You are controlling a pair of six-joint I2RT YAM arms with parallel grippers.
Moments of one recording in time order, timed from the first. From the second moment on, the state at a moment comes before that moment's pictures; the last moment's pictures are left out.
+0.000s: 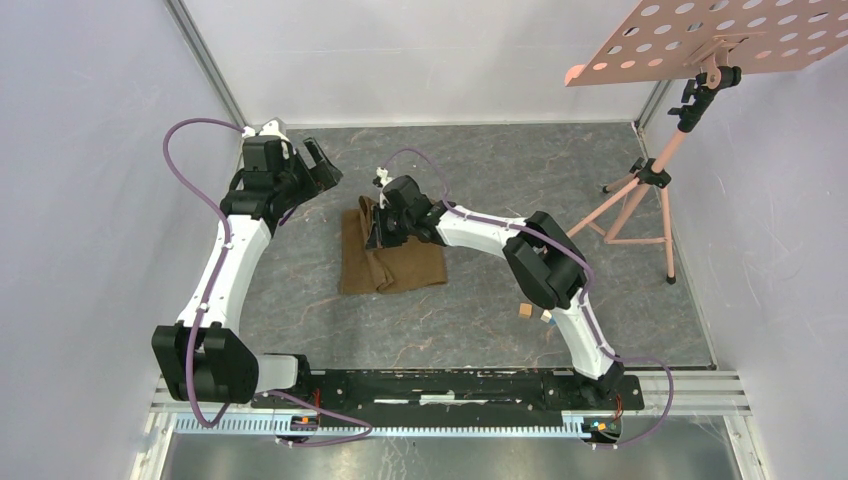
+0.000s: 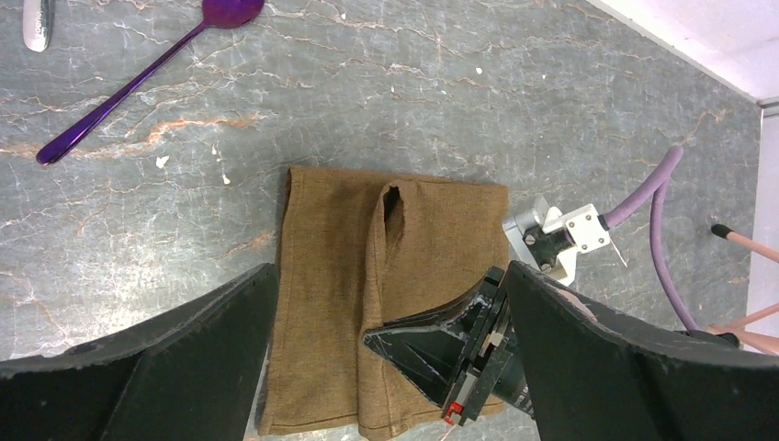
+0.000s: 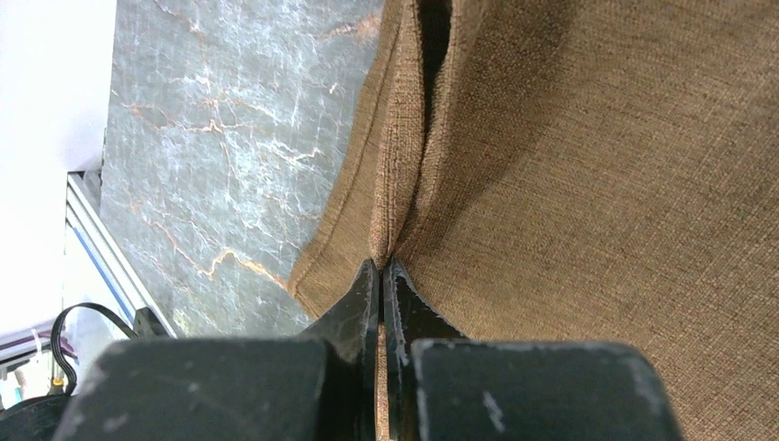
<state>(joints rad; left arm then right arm) -0.04 1.30 1.20 -0.48 0.11 -0.48 0.85 2.21 1.64 -0.13 -0.26 0.62</state>
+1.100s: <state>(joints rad) -0.03 1.30 1.19 -0.48 0.12 -0.48 0.85 2.30 1.72 -0.11 -0.28 0.65</state>
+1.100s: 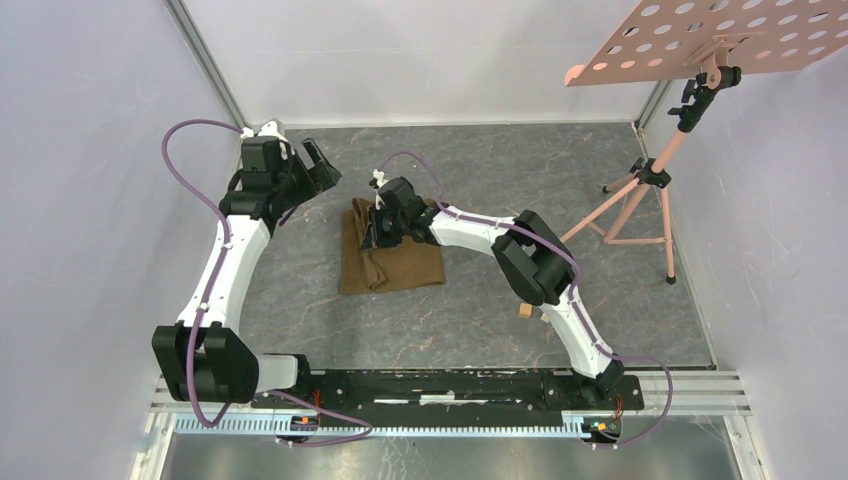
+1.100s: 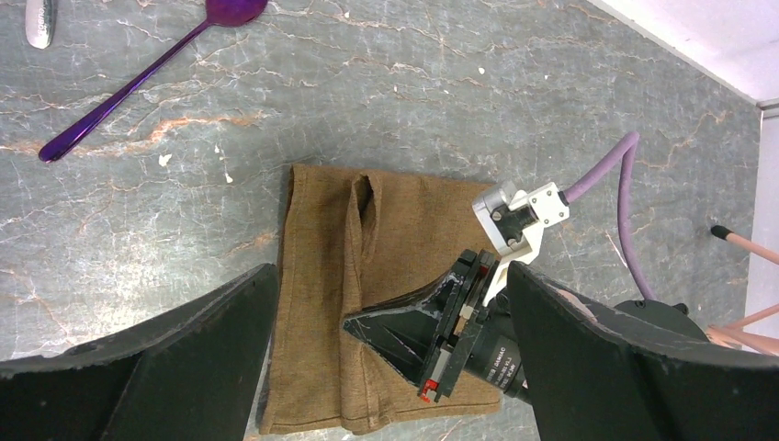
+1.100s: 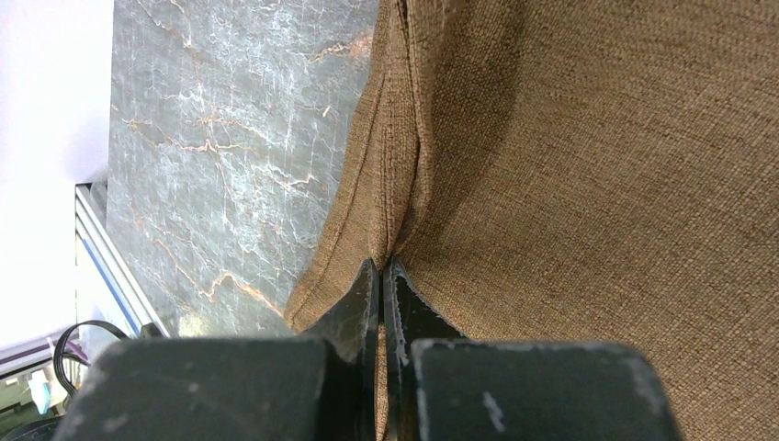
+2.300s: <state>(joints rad) -0.06 1.53 1.19 -0.52 0.16 -0.48 0.73 1.82 1.04 0.02 -0.47 0.36</state>
